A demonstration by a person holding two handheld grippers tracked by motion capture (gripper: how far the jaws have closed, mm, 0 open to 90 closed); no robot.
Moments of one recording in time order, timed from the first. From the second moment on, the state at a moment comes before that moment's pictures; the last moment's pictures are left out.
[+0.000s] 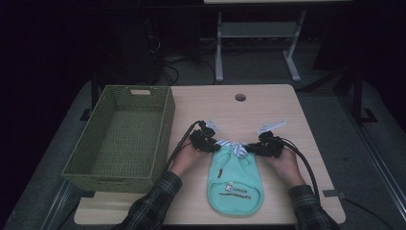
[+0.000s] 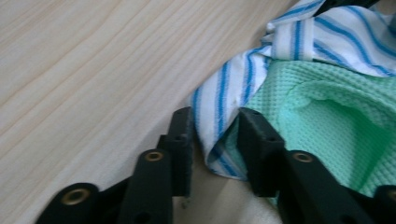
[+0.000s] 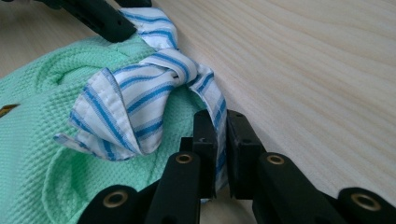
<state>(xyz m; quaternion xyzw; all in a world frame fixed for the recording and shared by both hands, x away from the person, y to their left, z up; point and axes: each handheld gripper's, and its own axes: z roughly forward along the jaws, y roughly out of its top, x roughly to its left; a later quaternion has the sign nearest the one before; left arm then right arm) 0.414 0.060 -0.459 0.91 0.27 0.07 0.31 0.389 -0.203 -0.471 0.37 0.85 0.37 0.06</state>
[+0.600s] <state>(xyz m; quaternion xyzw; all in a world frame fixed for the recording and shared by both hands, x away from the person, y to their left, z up) 0.411 0.061 -0.452 0.90 0.27 0.04 0.33 0.390 -0.206 -0.466 0.38 0.85 0.36 0.07</state>
